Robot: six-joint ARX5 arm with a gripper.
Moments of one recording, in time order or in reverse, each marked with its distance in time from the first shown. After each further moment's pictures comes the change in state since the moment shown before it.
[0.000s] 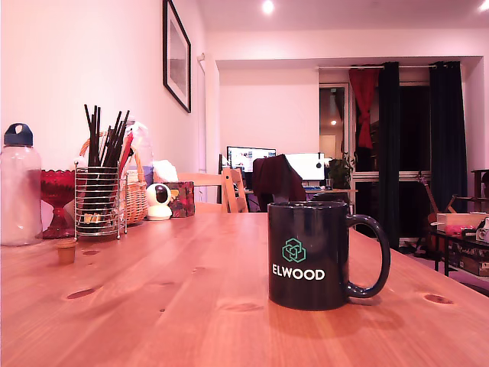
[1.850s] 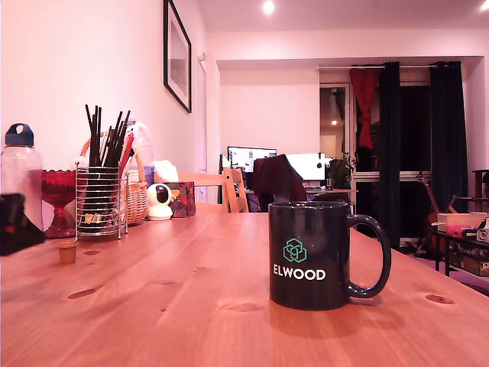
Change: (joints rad) arm 0.001 1.225 0.194 1.007 0.121 0.105
